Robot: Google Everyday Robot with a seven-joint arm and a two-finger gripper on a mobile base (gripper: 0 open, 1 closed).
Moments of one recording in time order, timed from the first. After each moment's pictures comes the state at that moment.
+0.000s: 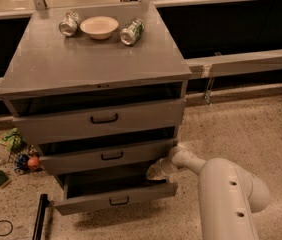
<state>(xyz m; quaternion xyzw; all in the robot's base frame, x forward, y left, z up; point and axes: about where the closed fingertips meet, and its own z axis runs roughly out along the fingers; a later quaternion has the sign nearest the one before) 0.680 -0.049 0.200 -0.72 0.62 0.13 0.27</state>
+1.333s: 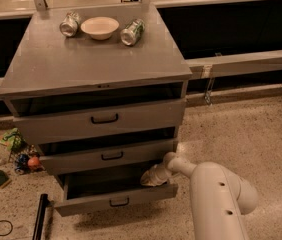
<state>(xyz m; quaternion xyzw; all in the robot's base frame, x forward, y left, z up) 0.648 -0.023 0.154 -0.71 0.64 0.18 0.24</state>
